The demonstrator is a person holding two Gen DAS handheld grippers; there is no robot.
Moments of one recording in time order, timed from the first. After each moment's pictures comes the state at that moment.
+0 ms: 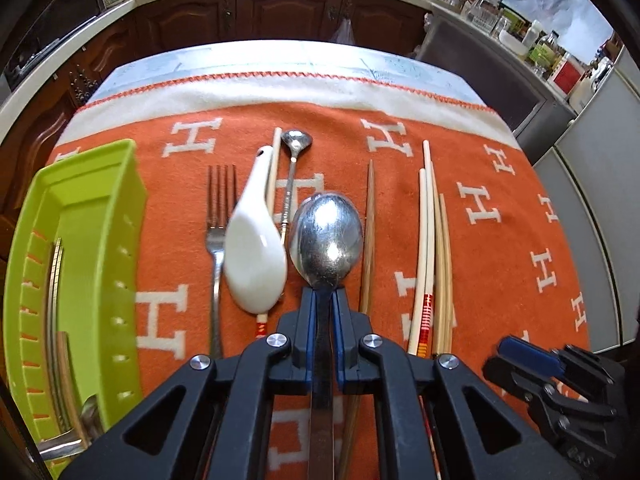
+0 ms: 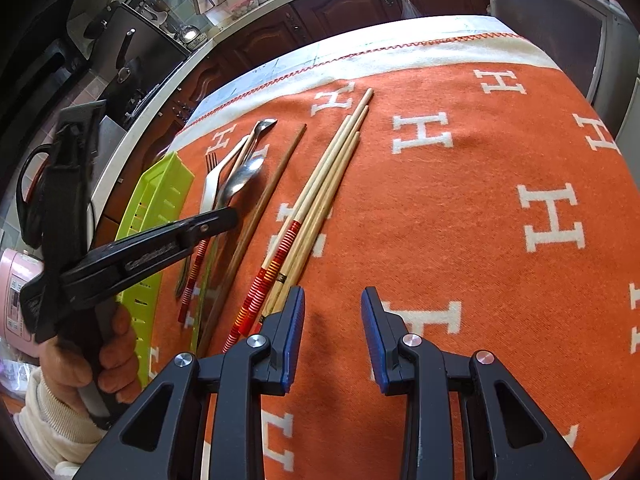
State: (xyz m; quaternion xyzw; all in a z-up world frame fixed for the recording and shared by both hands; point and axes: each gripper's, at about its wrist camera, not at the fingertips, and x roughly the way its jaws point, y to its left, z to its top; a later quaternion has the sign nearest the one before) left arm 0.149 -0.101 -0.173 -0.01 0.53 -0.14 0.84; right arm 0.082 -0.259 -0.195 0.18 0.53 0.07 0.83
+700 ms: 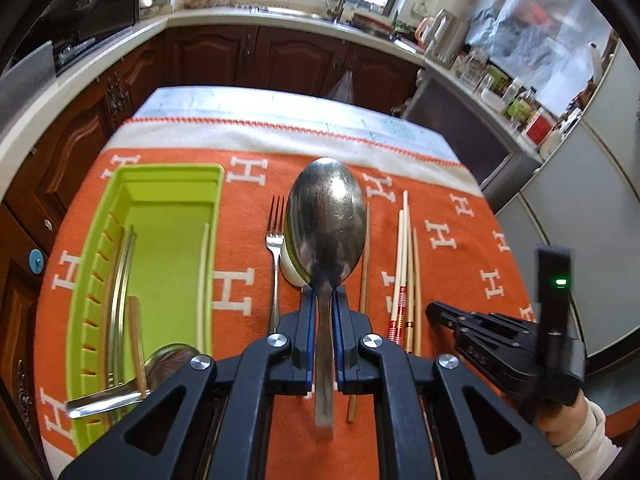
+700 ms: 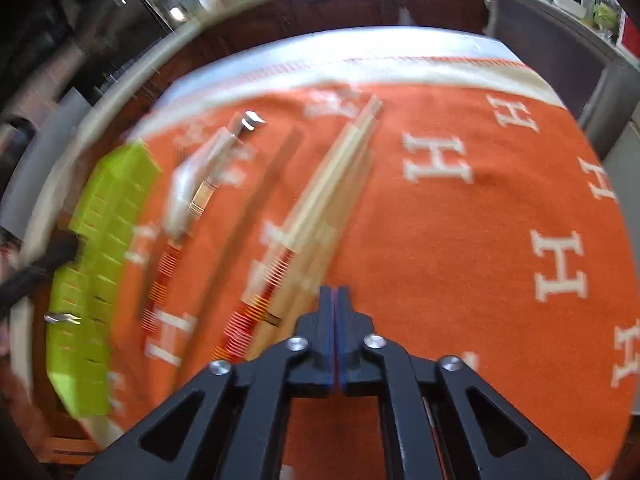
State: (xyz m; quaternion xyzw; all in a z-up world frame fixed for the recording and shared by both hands) left arm 0.089 -0.031 -0.103 -0.07 0.46 -0.16 0.87; right arm 0.119 -0.226 -0.206 0.10 0.54 0.01 0.84
